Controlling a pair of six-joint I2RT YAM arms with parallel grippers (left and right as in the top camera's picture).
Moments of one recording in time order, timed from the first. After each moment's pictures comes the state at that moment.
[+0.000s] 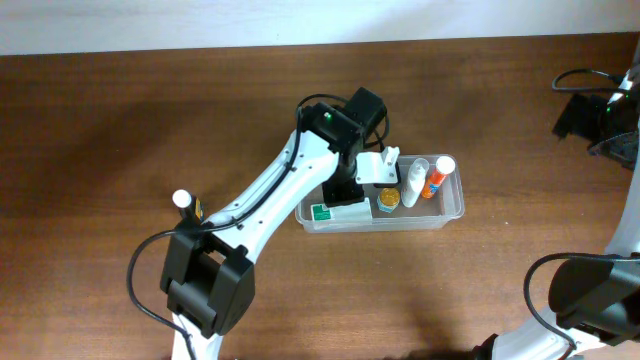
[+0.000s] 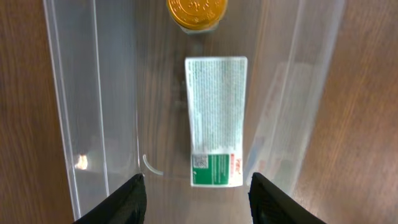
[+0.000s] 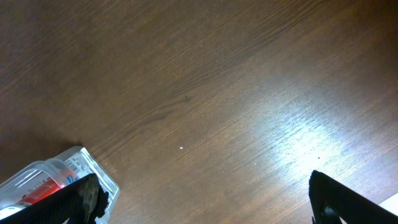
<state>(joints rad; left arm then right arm) -0.68 2.08 1.89 -1.23 0.07 0.81 -0.41 1.84 2.04 -1.51 0.10 0.19</state>
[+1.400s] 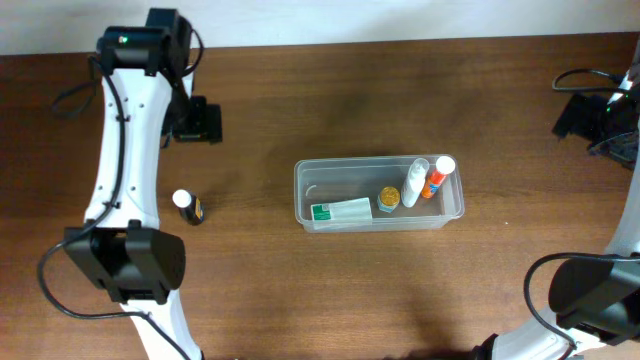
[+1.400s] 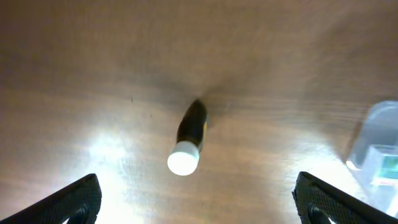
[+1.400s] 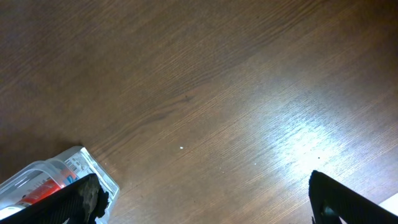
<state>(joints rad) -0.07 2.10 2.27 -1.68 -0.15 -0.15 -0.41 1.84 2.04 -1.51 0.10 0.19</state>
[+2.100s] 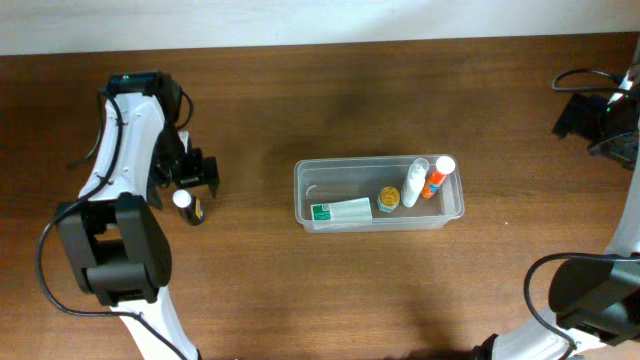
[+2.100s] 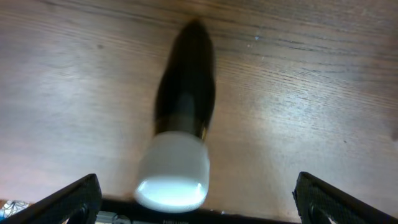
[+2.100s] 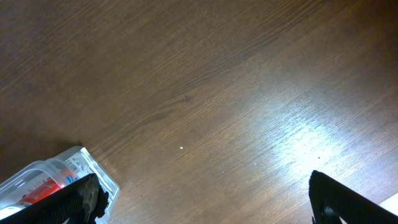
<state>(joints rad) 0.04 2.09 1.81 -1.57 0.00 -0.18 -0.41 1.84 2.04 -1.51 0.10 0.19</state>
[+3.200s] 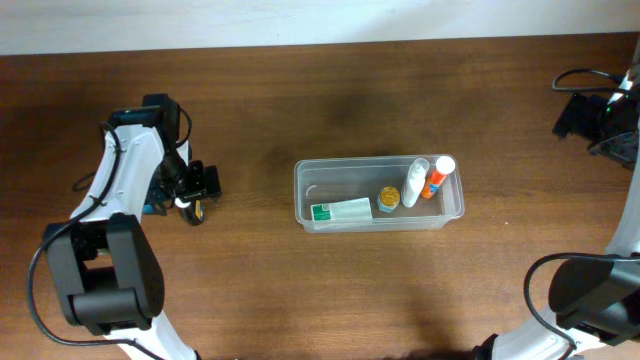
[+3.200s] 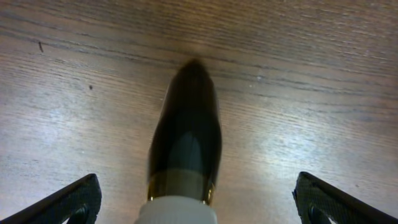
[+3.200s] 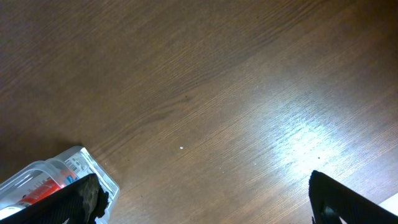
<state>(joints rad) 0.06 1.94 1.50 -1.22 -0.01 -0.17 -0.41 1.84 2.04 -1.51 0.10 0.19</state>
